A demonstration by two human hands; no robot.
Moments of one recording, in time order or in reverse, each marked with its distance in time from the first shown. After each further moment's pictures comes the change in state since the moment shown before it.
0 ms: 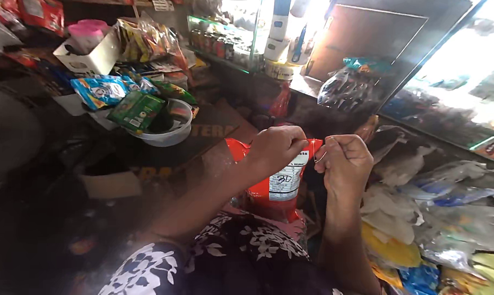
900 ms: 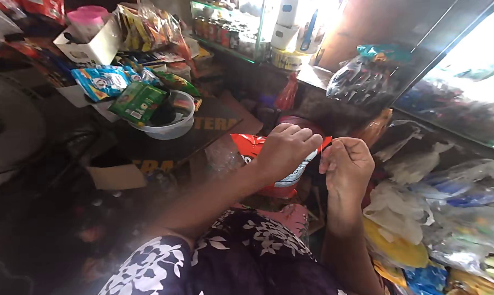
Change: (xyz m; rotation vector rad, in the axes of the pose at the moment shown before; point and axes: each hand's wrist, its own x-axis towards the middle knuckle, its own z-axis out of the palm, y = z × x) left_hand -0.002 -0.019 0.038 0.483 0.229 0.432; right_hand -0.009 0.022 -0.007 0.118 0.054 0.127
